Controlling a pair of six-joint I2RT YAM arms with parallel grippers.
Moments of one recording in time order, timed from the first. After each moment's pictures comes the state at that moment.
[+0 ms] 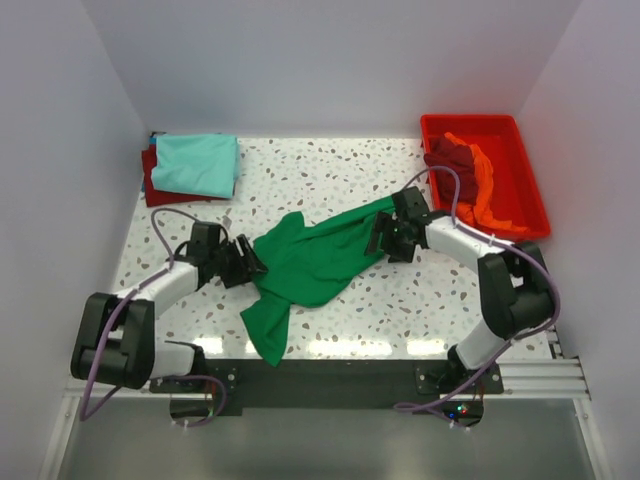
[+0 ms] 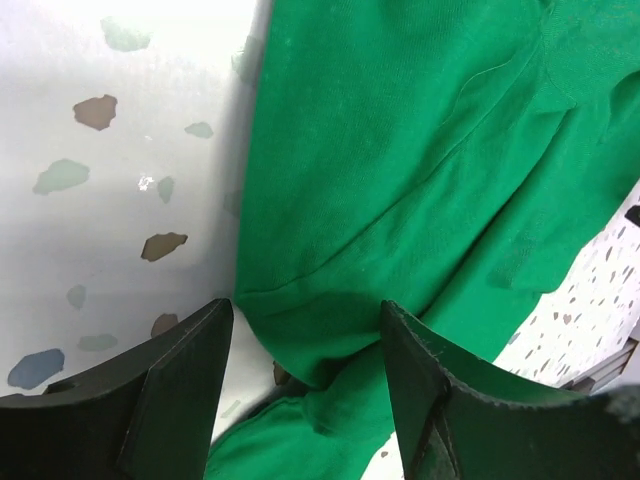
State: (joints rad) left arm -0.15 1.31 0.53 -0.18 0.35 -0.64; right arm 0.36 1.61 0.97 -0.44 -0.13 0.62
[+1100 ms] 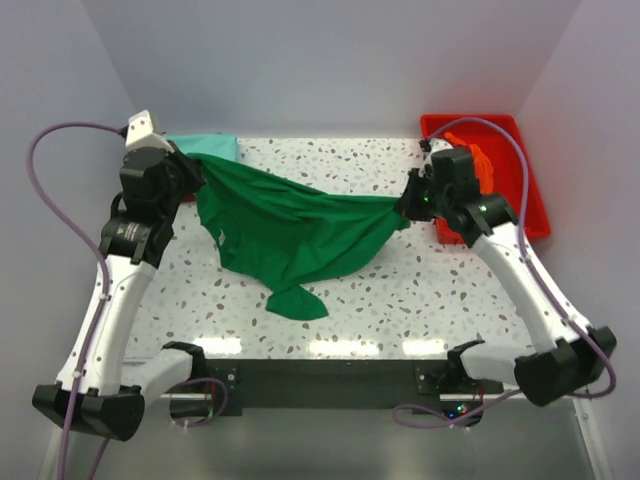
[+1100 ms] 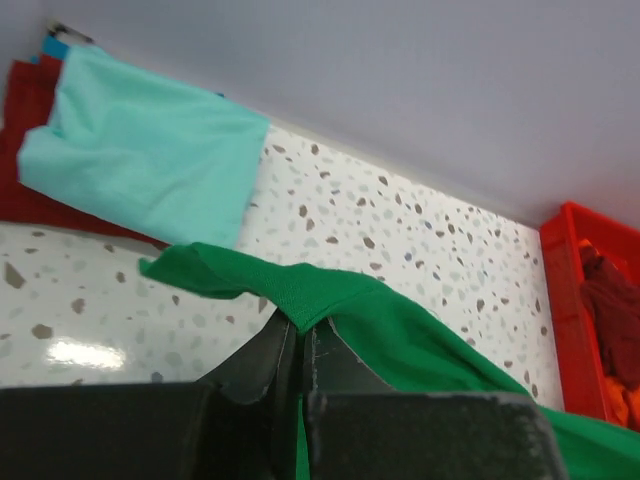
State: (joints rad) left arm -0.16 1.08 1.24 -0.44 -0.16 -0.49; right arm 0.37 1.31 1.31 -0.73 -0.04 0.40
